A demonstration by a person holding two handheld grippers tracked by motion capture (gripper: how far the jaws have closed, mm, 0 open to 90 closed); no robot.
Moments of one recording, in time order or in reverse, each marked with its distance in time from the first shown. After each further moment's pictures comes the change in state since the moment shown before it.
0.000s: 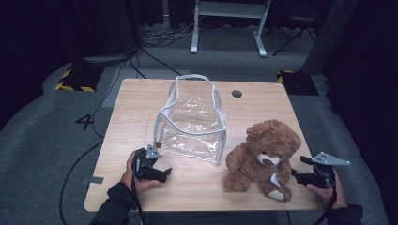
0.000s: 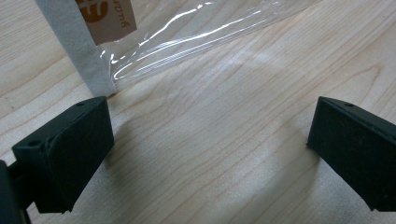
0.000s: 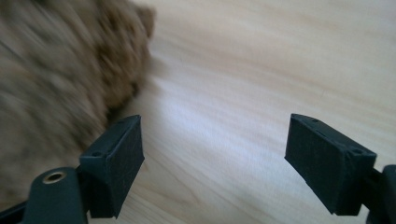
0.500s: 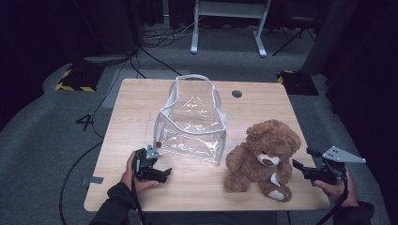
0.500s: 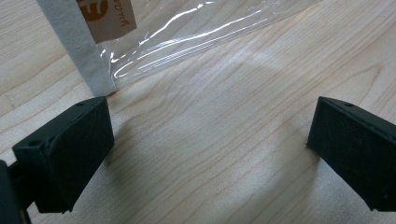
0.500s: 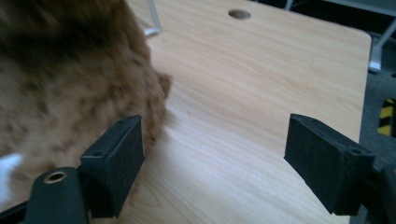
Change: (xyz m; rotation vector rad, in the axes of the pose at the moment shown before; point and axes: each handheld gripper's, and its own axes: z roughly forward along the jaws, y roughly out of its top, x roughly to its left) left arm -0.001 0.000 0.000 -0.002 0.006 -0.005; right arm 0.005 0.035 -0.031 -0.110 0.006 -0.069
